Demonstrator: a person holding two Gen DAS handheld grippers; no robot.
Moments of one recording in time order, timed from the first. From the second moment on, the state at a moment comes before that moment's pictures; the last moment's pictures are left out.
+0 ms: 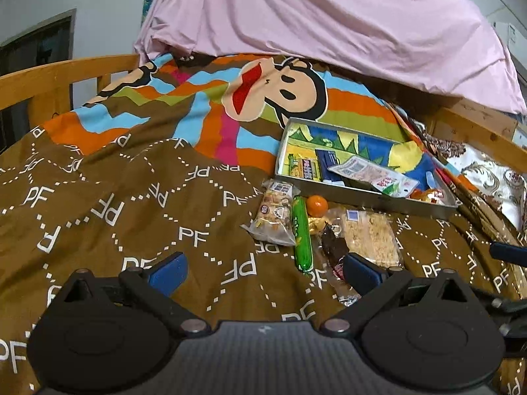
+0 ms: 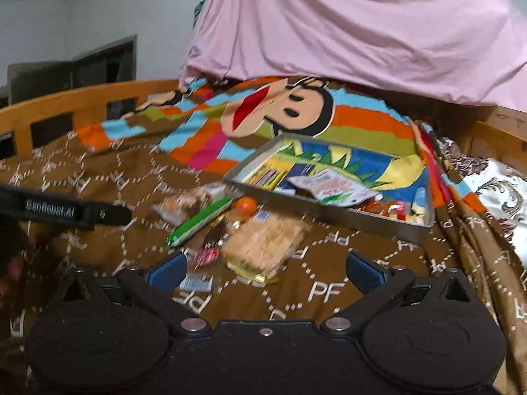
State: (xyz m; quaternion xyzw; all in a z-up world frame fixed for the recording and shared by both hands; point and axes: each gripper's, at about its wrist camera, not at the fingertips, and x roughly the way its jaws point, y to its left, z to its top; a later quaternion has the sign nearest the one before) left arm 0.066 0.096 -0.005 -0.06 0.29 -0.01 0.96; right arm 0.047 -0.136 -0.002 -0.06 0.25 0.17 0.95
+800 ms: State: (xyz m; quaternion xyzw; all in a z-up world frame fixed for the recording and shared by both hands) left arm 0.163 0.101 0.006 0.03 0.34 -0.05 0.94; right arm 0.106 -0.080 -0.041 -0.11 0.27 0.20 0.94
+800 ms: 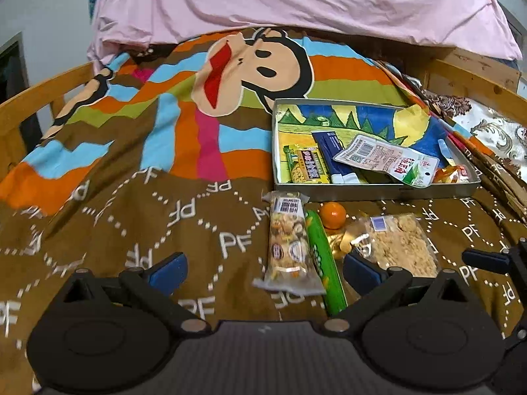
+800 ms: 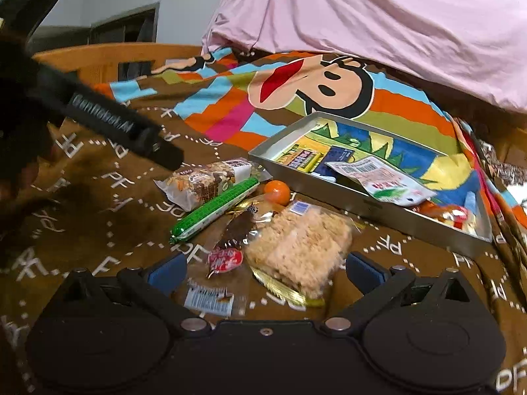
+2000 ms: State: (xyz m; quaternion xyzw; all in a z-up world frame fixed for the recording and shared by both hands) left arm 0.246 0.089 -0.052 0.01 0.38 -0.15 0.91; right arm 0.139 -0.031 -0.074 -0.19 0.26 0.20 0.93
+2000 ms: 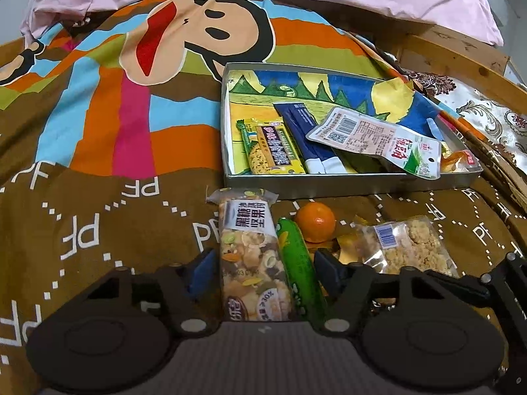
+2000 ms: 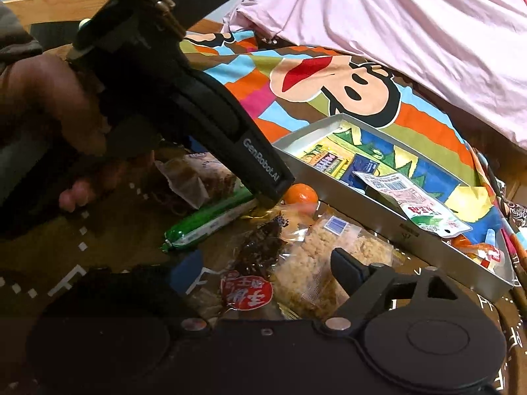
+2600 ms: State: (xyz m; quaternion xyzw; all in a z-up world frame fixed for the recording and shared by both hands) left arm 0.217 0.095 -0.035 -0.03 0.38 -0.10 0.92; right arm 0.111 -0.047 -0.070 -0.20 0.23 0.21 0.93
